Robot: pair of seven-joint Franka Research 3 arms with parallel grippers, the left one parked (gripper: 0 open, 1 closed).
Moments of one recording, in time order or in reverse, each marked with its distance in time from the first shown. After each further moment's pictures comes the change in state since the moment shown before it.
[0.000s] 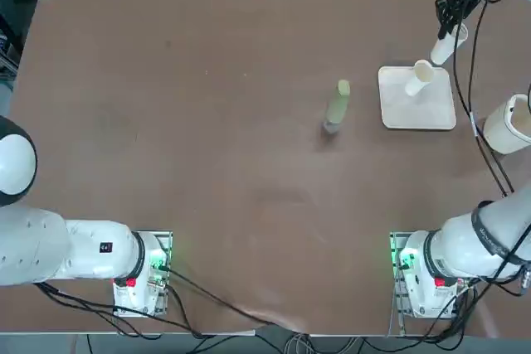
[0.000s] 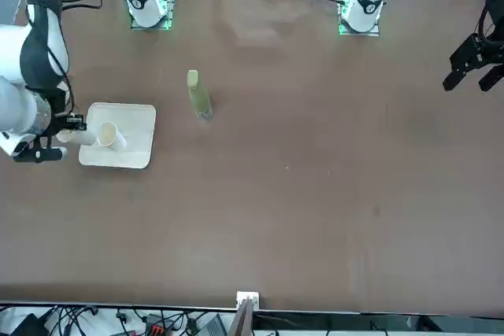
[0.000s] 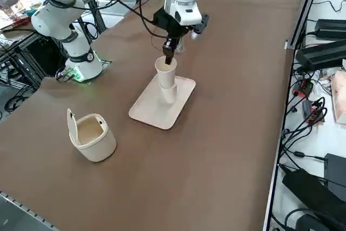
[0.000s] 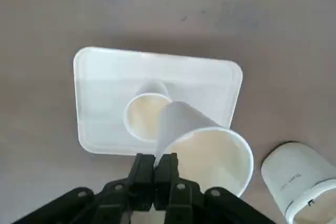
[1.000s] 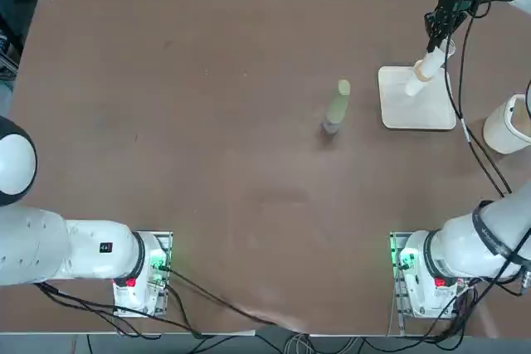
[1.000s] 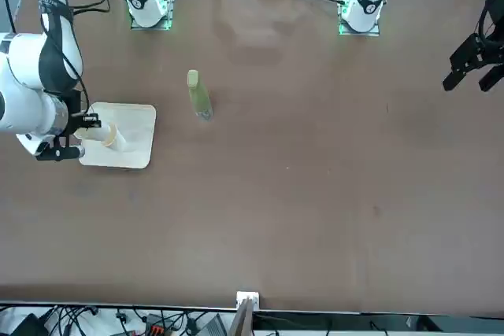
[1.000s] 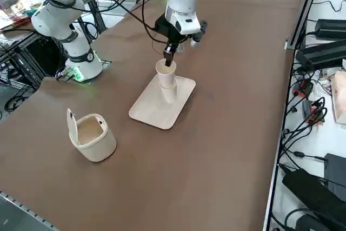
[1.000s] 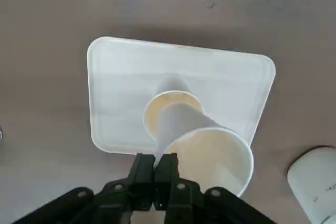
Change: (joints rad) arm 0.016 0.016 0.003 -0.059 0.046 0.047 0.000
